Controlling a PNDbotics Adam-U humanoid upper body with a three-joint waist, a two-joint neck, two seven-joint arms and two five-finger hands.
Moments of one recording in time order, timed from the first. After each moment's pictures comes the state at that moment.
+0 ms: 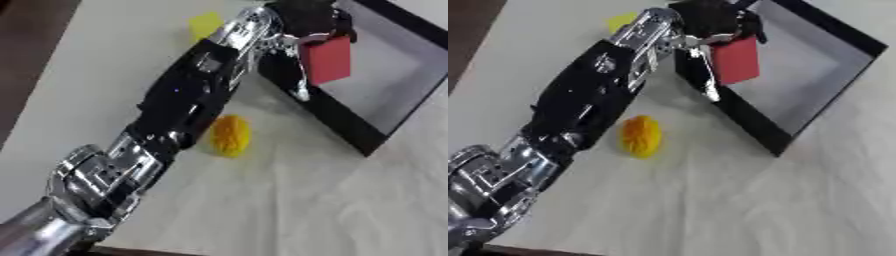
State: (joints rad) left arm -1.29 0.03 -0.28 -0.88 -1.26 -0.45 -0.31; right arm -0.23 -0.57 -0.28 -1.98 -0.23 -0.12 -0.28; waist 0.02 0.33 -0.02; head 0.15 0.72
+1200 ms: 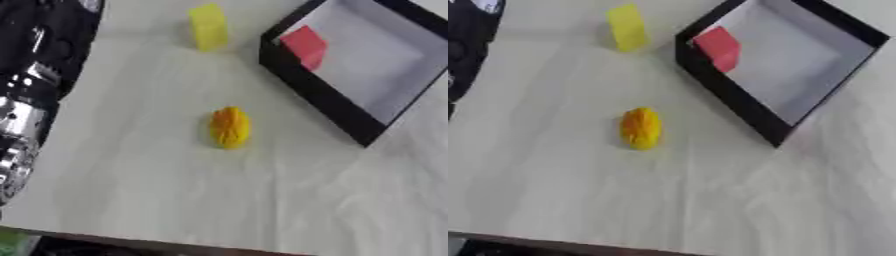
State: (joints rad) left arm -1.32 0.40 -0.09 -0.84 -0.97 -0.19 -0.29; right arm -0.14 -0.55 -0.28 -1.98 -0.20 -0.11 -0.30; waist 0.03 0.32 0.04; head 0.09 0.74
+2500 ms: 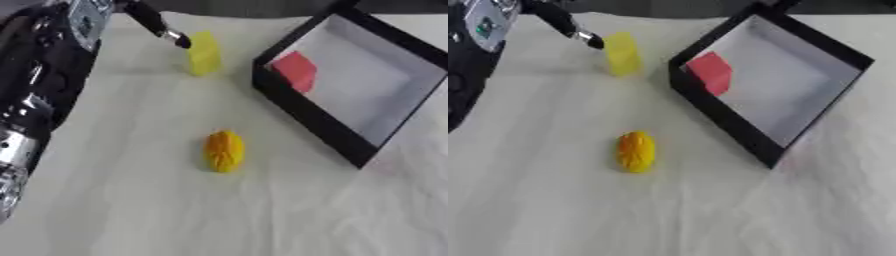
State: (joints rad) left arm -1.32 0.40 -0.13 -0.78 -0.97 -0.01 -0.67; right arm -0.16 -0.54 -0.26 -1.98 -0.18 -0.09 -0.28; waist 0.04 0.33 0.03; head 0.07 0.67
